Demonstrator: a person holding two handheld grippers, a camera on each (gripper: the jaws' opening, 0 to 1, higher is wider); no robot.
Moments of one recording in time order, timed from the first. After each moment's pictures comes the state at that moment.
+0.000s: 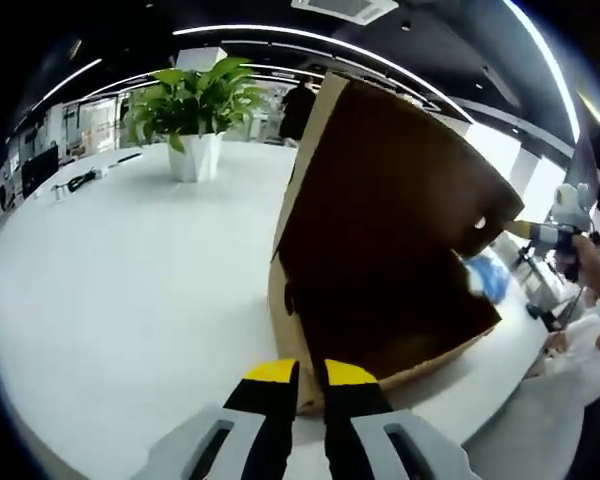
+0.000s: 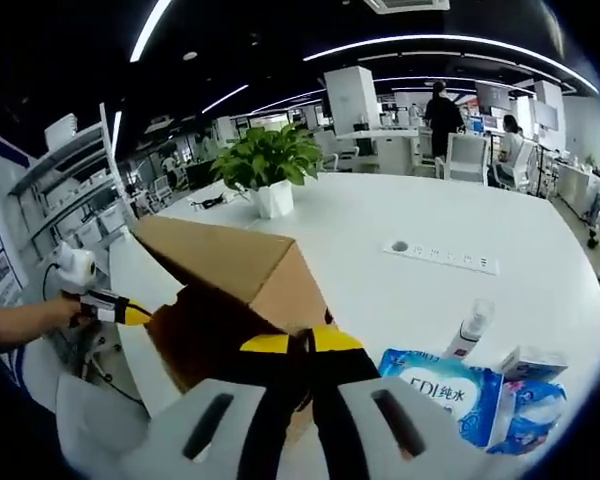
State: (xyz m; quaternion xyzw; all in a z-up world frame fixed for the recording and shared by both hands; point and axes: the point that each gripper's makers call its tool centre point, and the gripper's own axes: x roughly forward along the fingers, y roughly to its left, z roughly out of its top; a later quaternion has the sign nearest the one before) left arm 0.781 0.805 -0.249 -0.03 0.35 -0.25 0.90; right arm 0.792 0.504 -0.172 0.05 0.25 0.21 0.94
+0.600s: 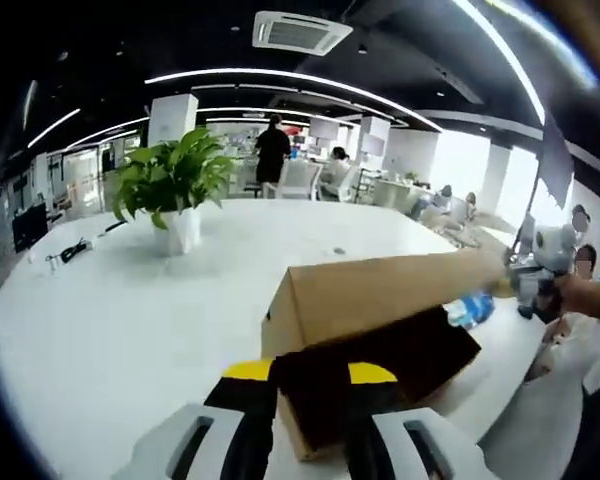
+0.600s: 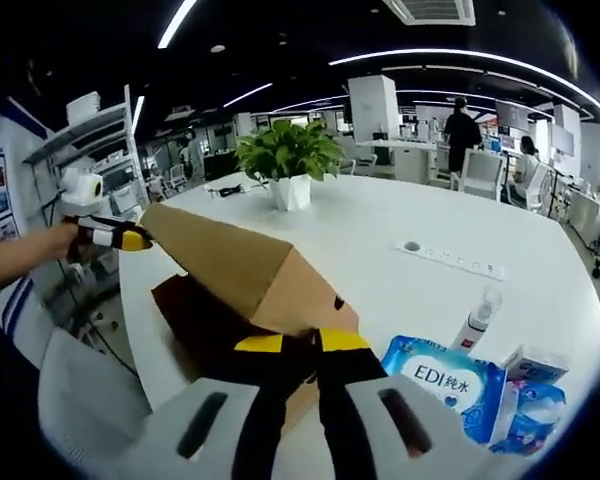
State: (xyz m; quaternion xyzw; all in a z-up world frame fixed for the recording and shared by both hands) left arm 0.804 0.791 -0.177 0.01 0.25 -0.30 0.92; right arm 0.763 0.514 -0.191 0.00 0.23 0.25 0.94
